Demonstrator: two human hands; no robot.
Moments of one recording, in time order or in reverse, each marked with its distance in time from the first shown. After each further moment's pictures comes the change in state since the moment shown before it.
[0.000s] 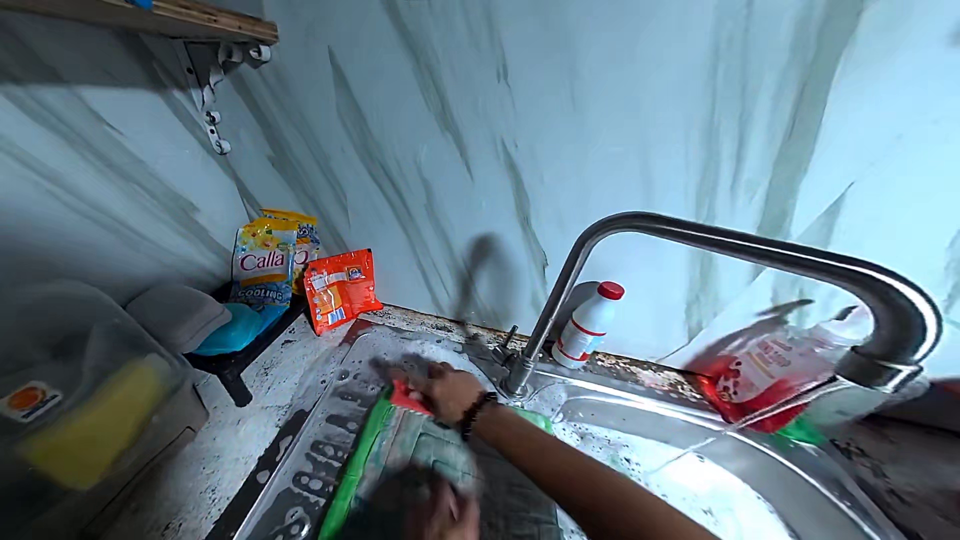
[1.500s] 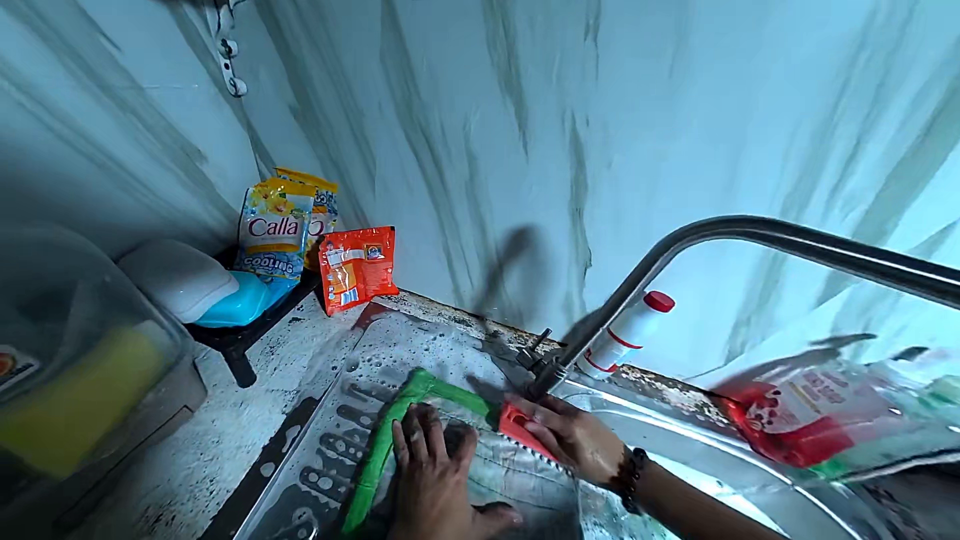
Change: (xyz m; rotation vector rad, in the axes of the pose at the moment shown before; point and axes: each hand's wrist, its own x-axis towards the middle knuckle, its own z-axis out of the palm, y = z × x) left_hand 0.074 -0.053 0.015 0.162 0.196 -0.036; right_hand -0.074 0.111 0.044 -0.035 0.418 -0.211
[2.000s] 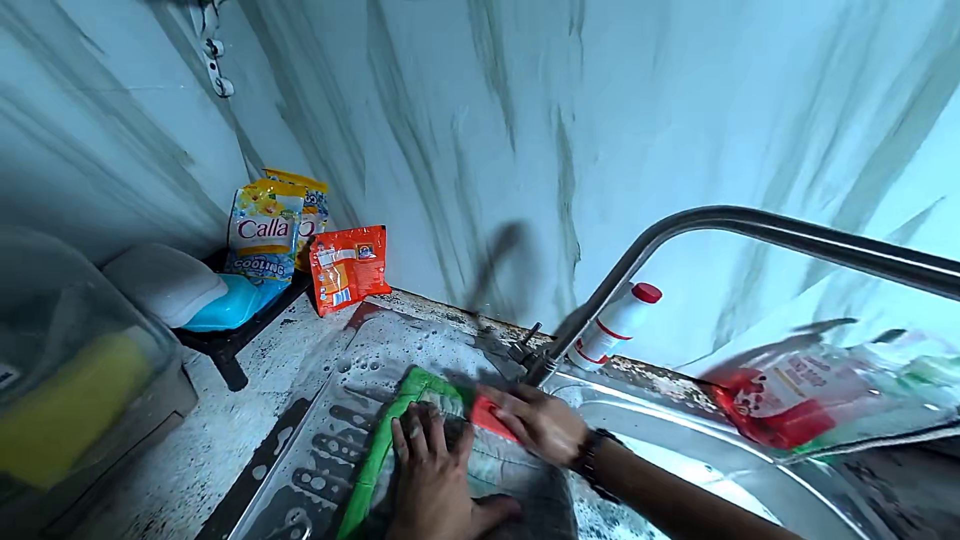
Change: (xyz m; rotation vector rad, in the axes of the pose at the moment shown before) left_hand 0.001 0.008 0.000 0.040 -0.048 -0.013; right_hand 0.016 -0.019 0.005 0.035 -0.036 0.033
